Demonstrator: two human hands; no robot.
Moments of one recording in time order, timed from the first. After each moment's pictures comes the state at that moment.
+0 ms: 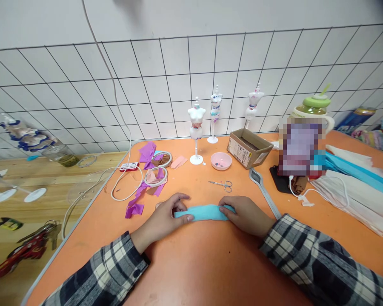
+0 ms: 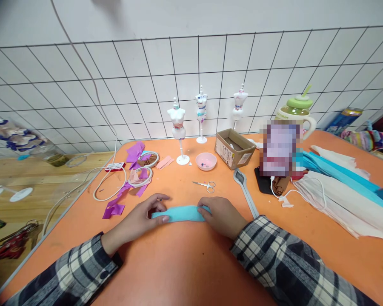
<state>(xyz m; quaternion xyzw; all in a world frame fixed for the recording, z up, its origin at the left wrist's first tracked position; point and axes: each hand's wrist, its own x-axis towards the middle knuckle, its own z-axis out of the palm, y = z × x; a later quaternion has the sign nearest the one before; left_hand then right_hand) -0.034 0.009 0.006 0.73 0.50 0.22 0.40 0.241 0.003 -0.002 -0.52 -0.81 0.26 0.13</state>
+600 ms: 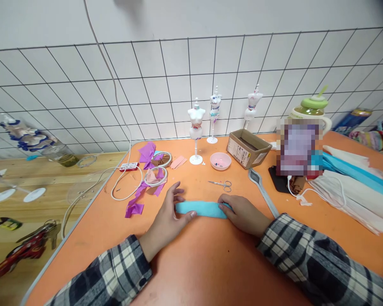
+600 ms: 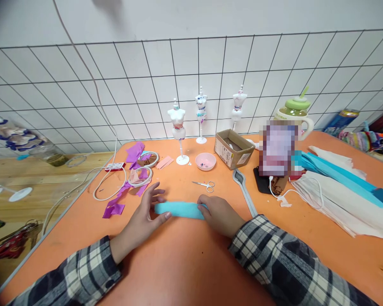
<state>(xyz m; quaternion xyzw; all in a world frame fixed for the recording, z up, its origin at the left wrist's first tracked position) -0.022 -0.006 -0.001 0.73 0.52 0.35 0.29 0.239 0.004 -0.007 -0.53 -0.80 0.25 0.13</state>
